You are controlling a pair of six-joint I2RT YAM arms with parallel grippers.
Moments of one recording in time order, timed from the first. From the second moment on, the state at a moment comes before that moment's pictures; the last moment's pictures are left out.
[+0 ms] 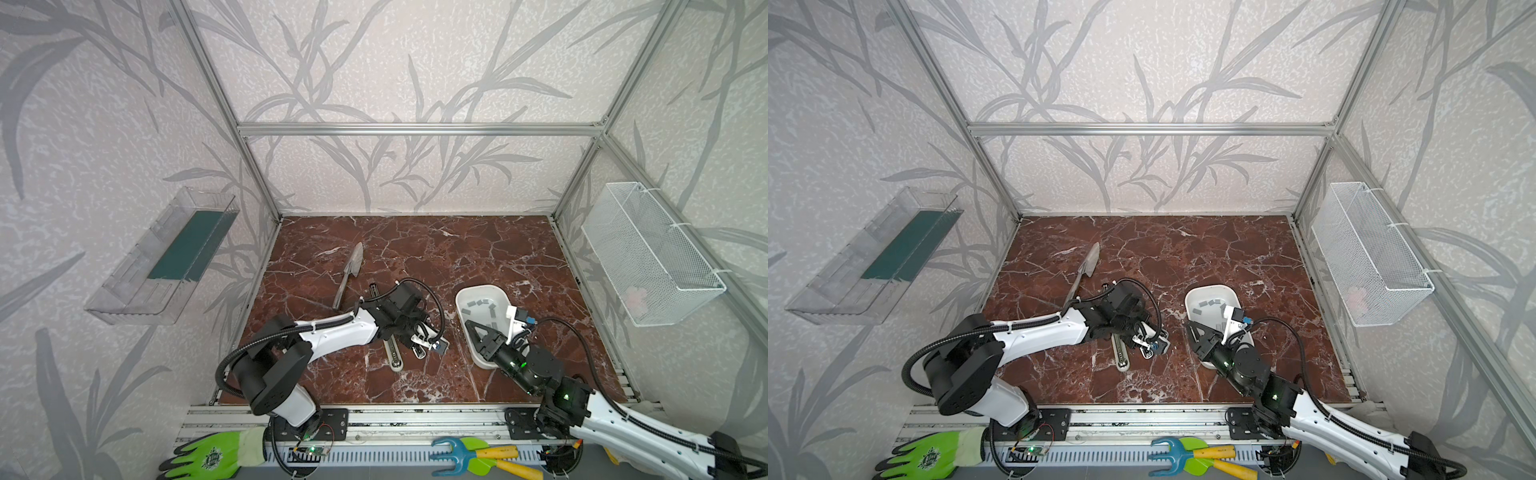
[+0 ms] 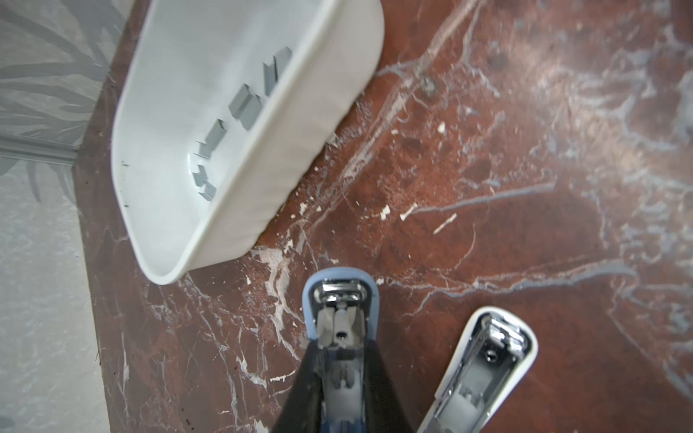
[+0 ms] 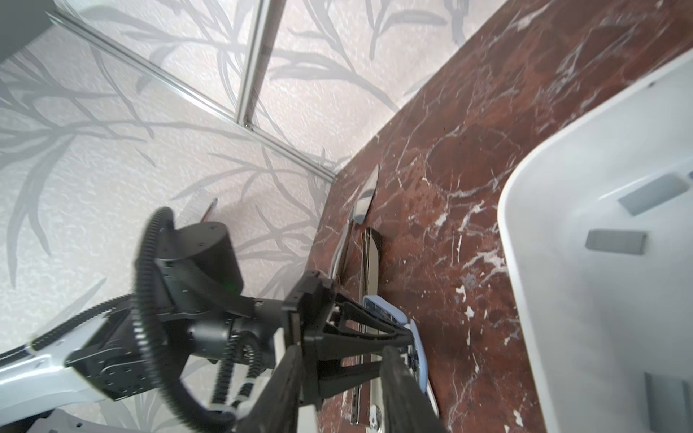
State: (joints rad) left arm -0.82 1.59 0.88 -0.23 0.33 1.39; right arm 0.98 0.36 0.10 0.20 0.33 1.05
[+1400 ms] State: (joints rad) left arm -0.82 1.79 1.28 -0.72 0.48 1.70; right arm 0.71 0.33 0.18 -0.08 0.25 0.87
